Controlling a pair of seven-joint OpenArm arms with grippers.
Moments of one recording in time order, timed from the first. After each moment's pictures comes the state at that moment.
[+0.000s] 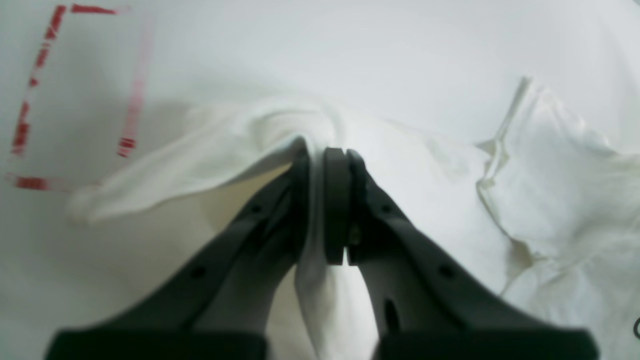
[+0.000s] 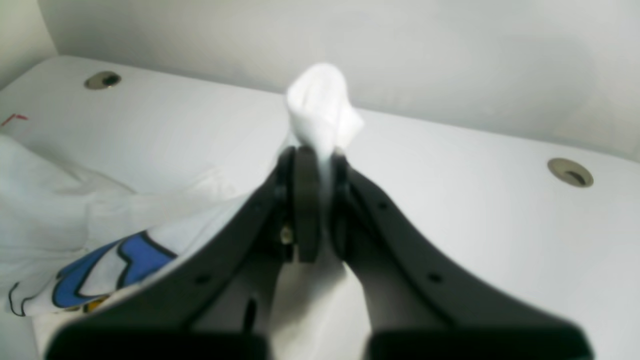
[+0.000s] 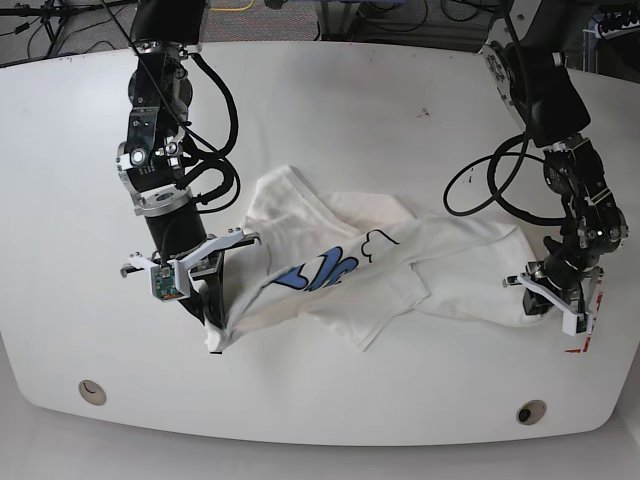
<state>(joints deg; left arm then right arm) -20.4 -11.2 -26.3 75.5 -14.1 -27.4 46.1 -0.6 6.0 4.6 109.5 9.6 14.8 -23.6</state>
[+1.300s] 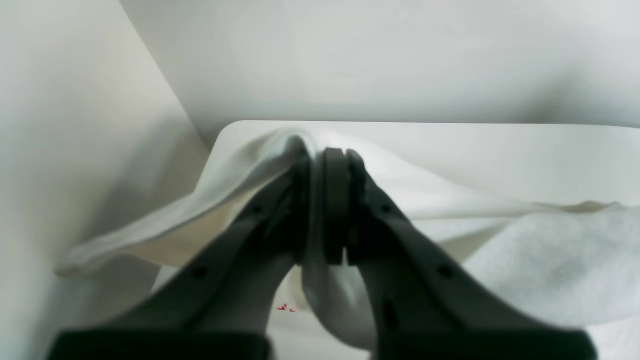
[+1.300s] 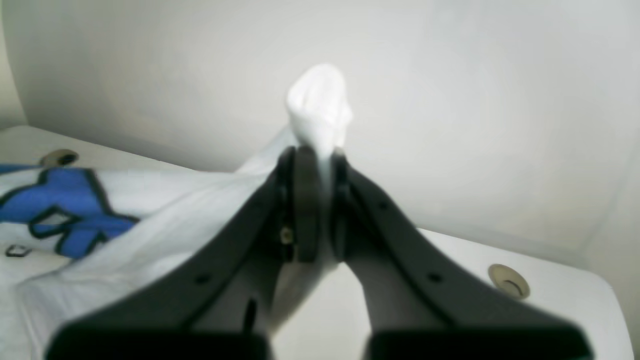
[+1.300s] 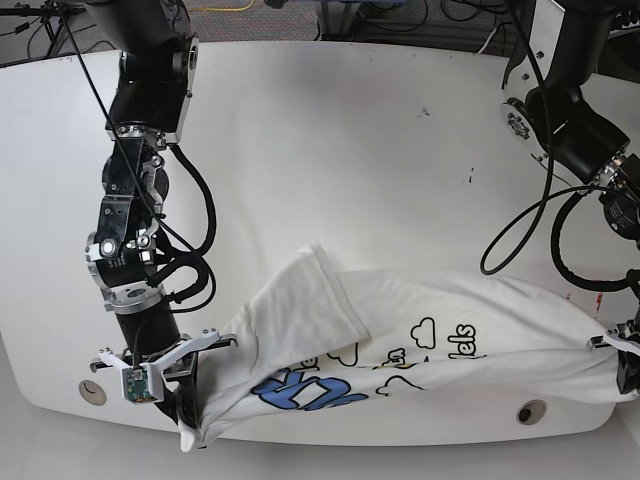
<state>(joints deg) -33.6 -13.5 -36.9 98.3 -14.0 -33.4 60.6 20.9 8.9 5.3 101.6 9.2 15.3 -28.5</state>
